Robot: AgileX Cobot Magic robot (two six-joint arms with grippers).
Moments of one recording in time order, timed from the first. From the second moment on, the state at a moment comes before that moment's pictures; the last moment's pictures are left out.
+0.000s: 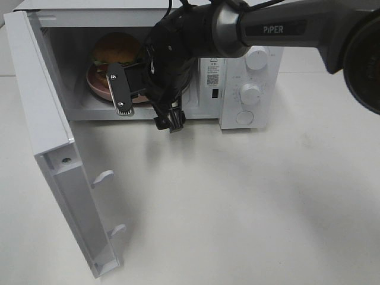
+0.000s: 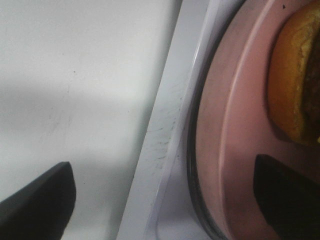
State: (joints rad) left arm 0.04 0.00 -0.52 -0.09 1.07 0.00; right arm 0.68 2.34 -1.85 -0.25 0.54 -1.04
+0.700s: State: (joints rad) left arm 0.04 0.00 -0.52 -0.09 1.07 0.00; right arm 0.68 2.47 -2.05 -0.23 0.56 -1.01
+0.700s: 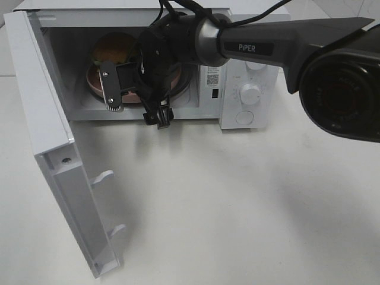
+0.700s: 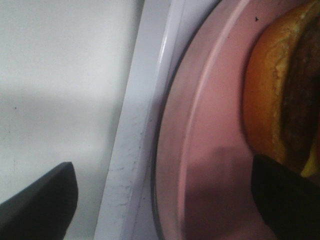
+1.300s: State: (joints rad) left arm 0.04 0.00 -0.52 -0.09 1.07 0.00; right arm 0.68 2.50 -2.09 -0.14 0.53 -1.01
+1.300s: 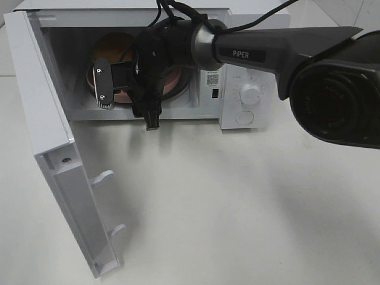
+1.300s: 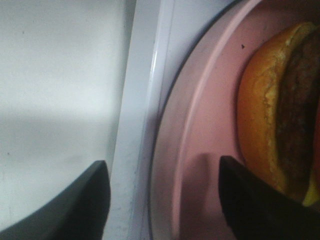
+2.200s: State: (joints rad) left arm 0.04 0.00 -0.52 -0.09 1.07 0.00; right arm 0.68 2.50 -2.09 0.17 0.51 -1.02
